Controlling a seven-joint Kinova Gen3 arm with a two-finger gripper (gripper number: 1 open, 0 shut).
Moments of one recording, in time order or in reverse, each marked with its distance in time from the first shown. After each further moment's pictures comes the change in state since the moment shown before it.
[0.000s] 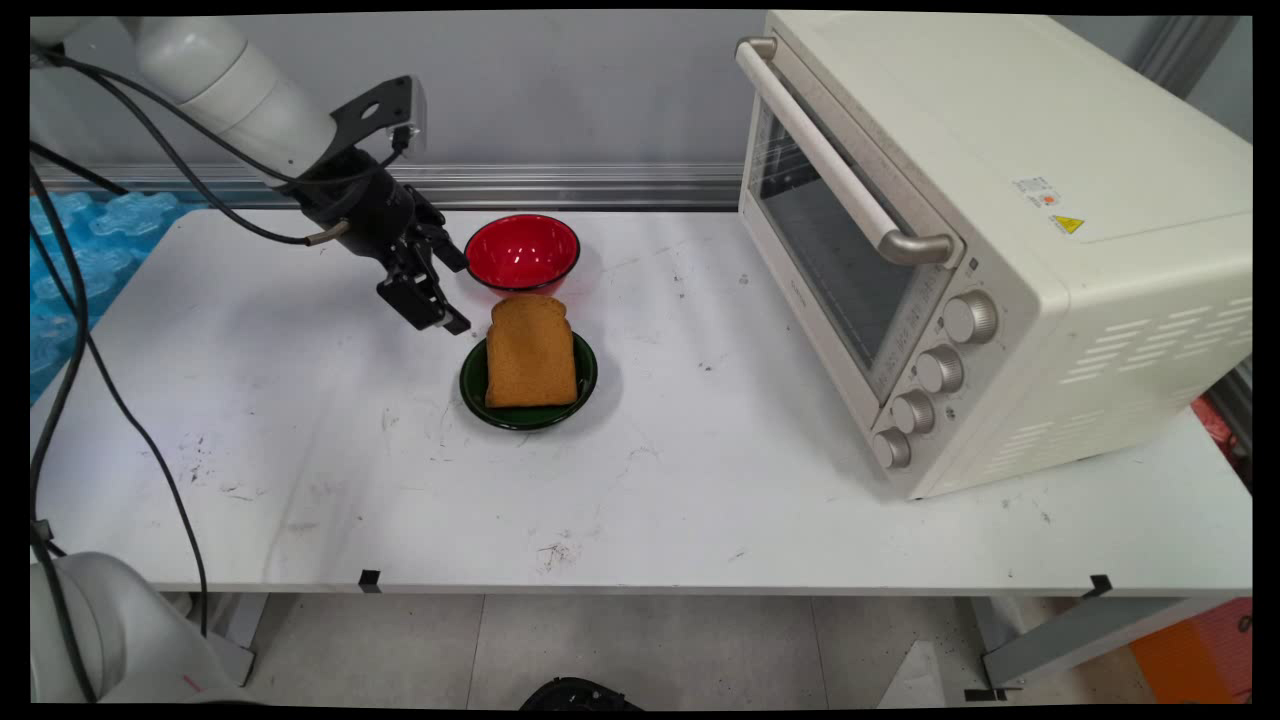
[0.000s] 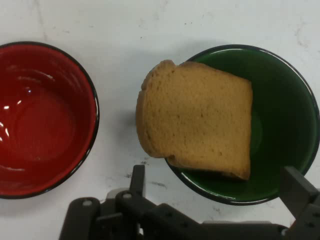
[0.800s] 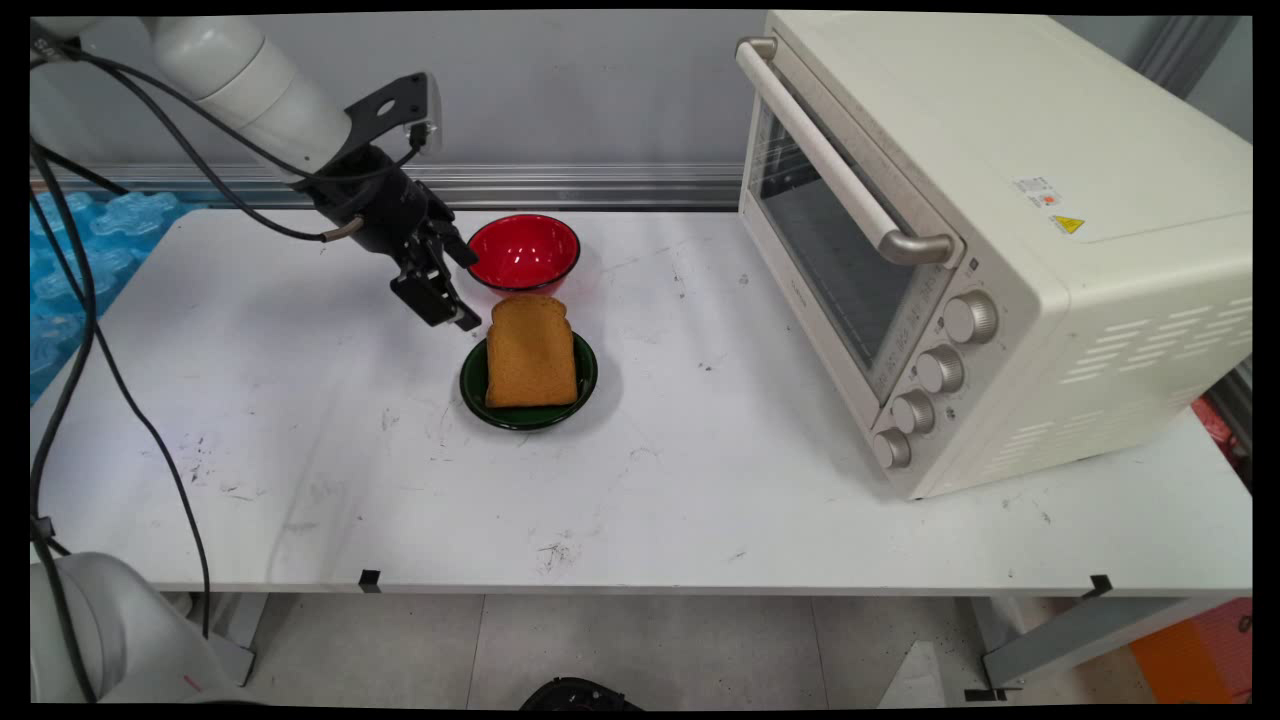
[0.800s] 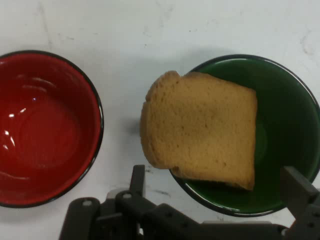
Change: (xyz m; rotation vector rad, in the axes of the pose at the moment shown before) arm 0.013 0.001 0.003 0.014 -0.008 -0.004
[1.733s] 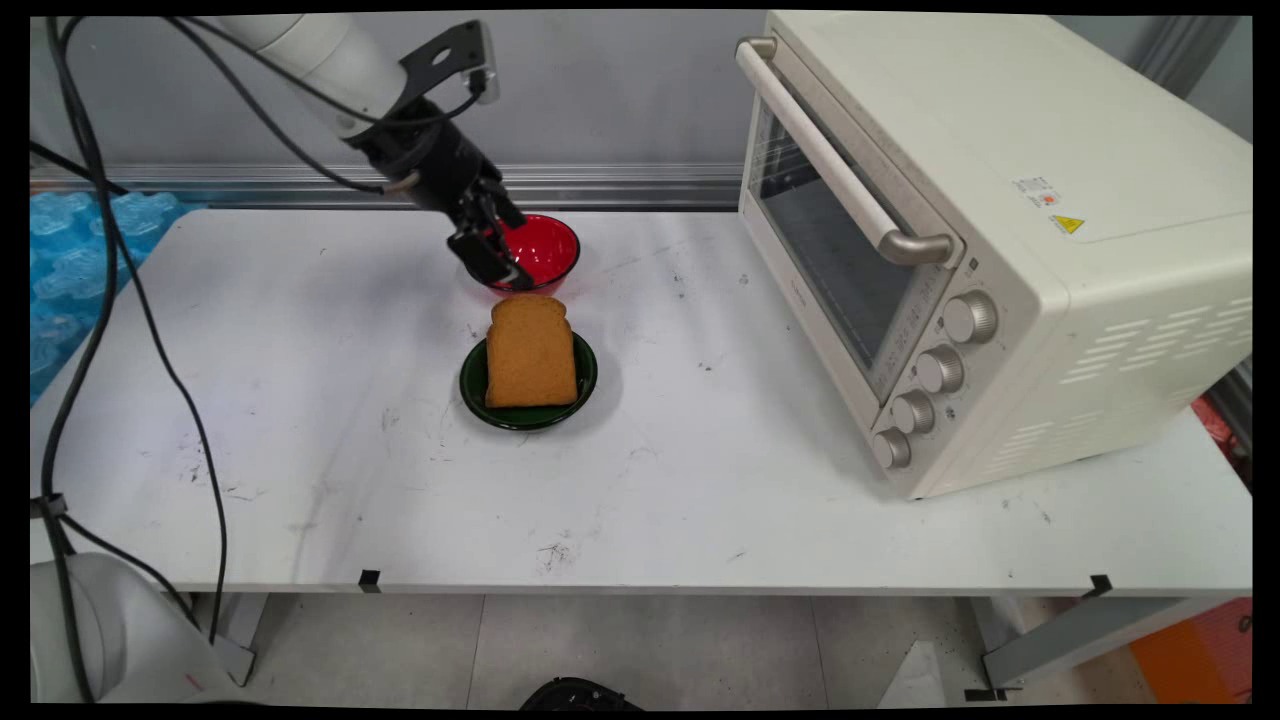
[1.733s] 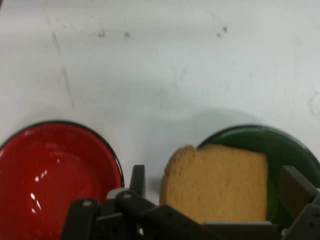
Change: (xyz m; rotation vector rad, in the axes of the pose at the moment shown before) arm 0.058 -0.011 -0.004 0.019 0.043 0.010
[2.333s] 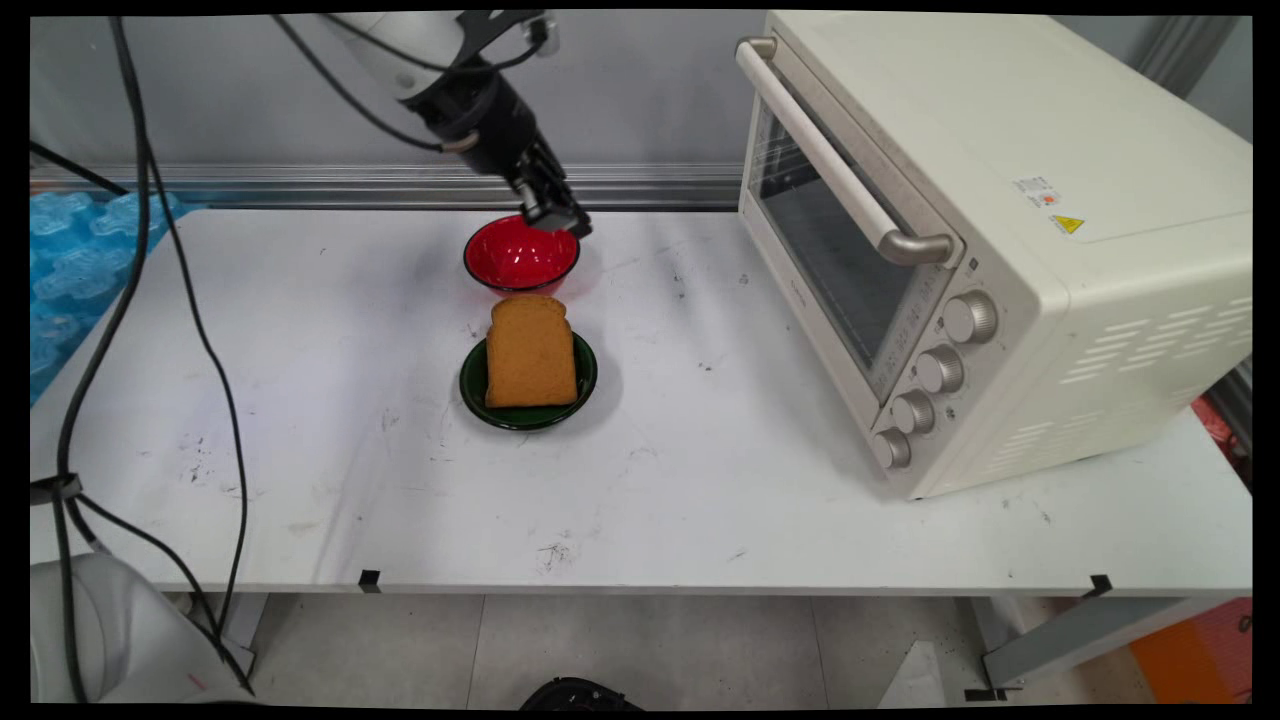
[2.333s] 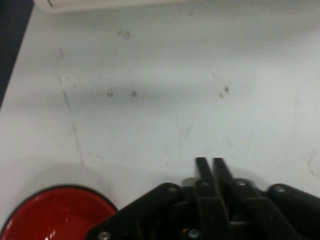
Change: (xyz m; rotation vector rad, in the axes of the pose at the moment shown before) arm 0.053 -0.007 0.000 0.004 0.055 0.001
